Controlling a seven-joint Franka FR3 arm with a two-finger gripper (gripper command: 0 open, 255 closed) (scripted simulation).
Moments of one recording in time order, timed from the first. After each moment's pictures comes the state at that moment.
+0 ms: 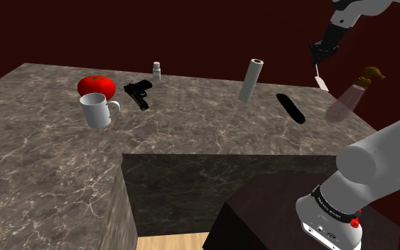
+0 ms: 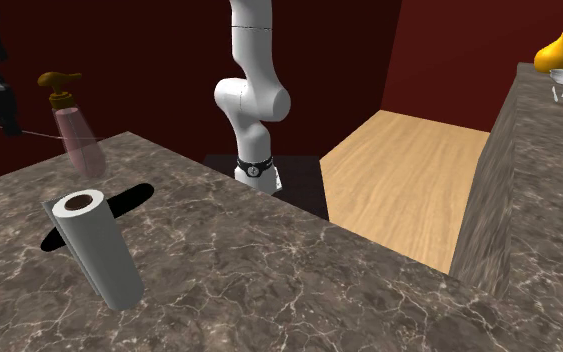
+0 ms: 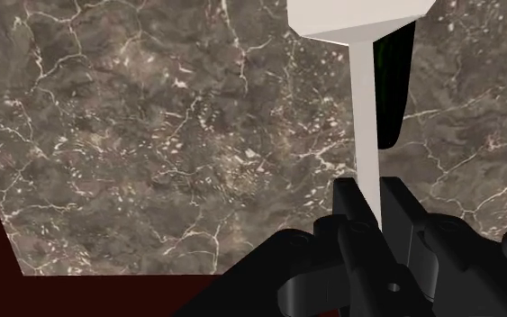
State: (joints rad) arm -0.52 -0.12 -0.28 -1.88 -0.02 1.83 -0.19
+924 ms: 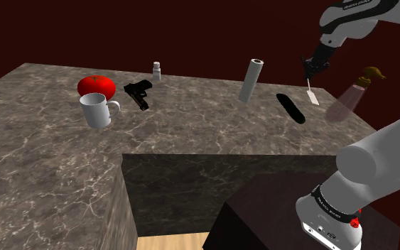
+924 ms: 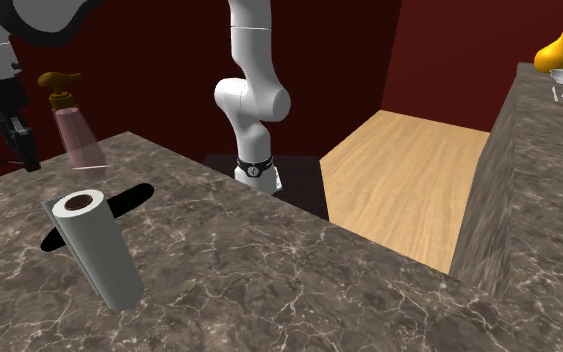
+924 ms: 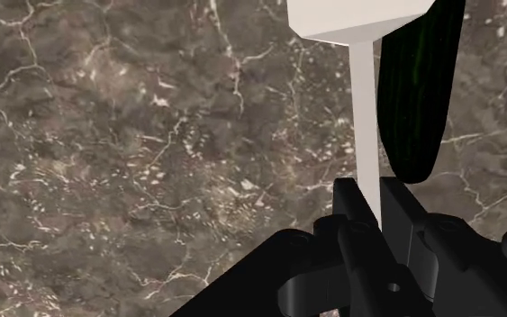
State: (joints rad) arm -0.52 -0.09 -0.28 -2.05 -0.01 2.02 -0.20
